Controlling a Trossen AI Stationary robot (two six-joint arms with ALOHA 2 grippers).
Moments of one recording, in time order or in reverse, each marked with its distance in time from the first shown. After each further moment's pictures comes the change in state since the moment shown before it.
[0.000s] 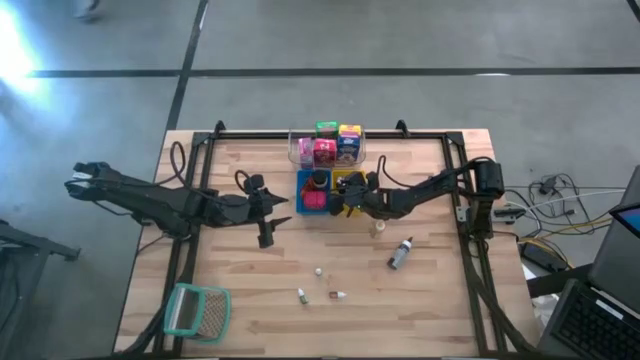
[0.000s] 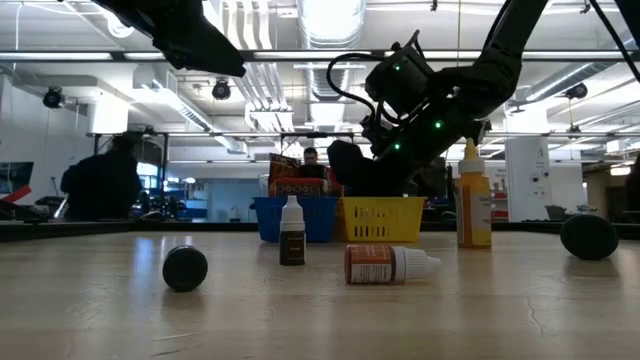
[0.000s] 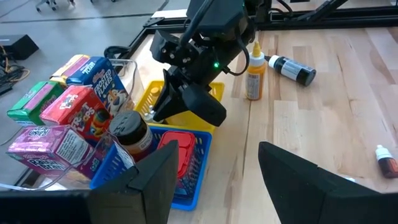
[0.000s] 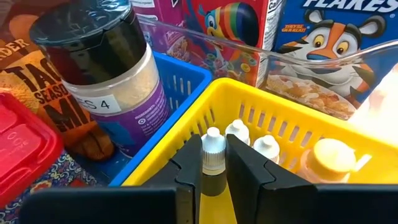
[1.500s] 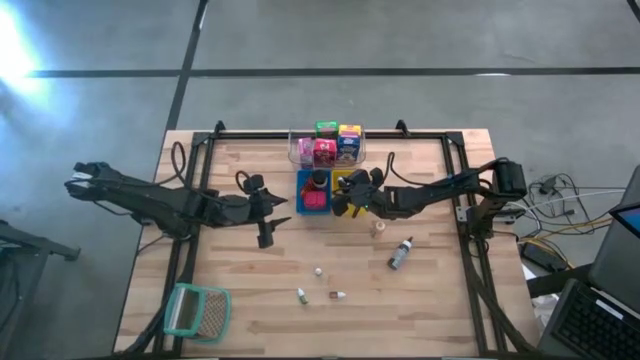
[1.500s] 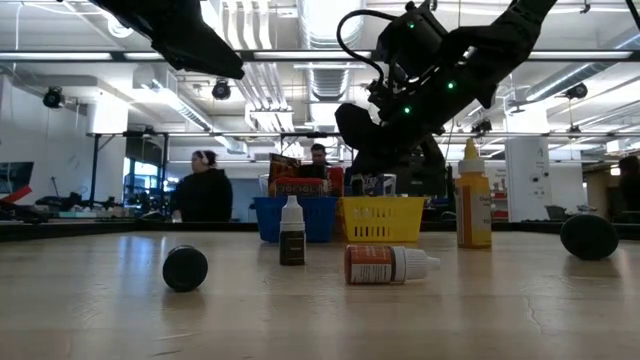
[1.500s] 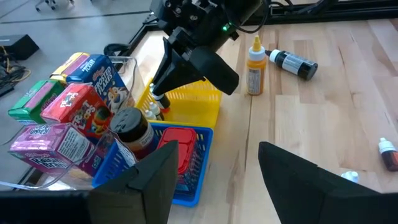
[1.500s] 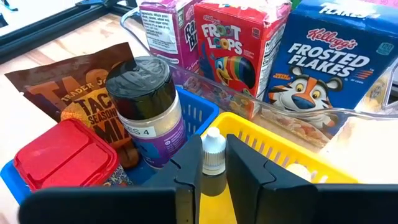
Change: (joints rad) left arm 0.000 0.001 0.000 -0.015 -0.001 0.012; right arm 0.042 -0.162 0.000 -0.124 0.029 -0.050
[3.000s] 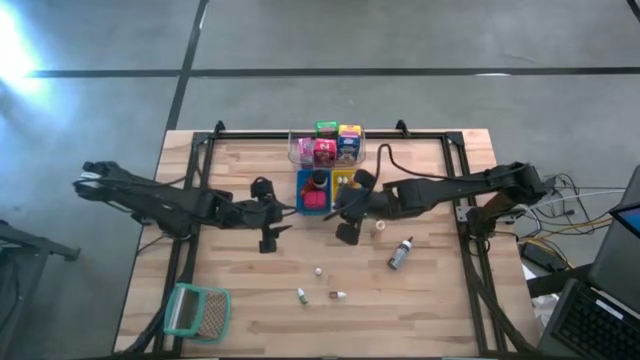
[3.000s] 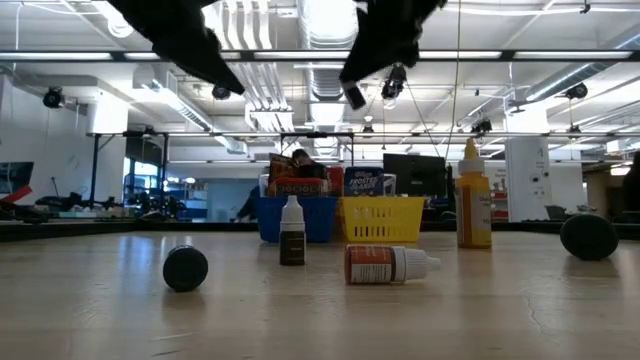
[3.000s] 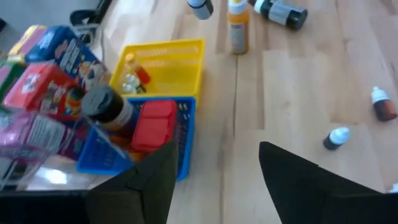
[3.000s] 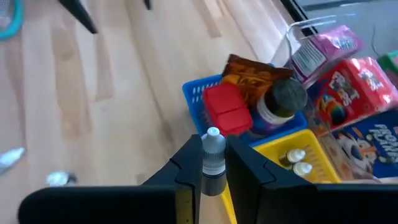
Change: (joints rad) left arm -0.005 0.126 0.131 -0.205 0.067 0.013; right arm 0.174 -0.116 0.525 -0.865 -0.306 -0.289
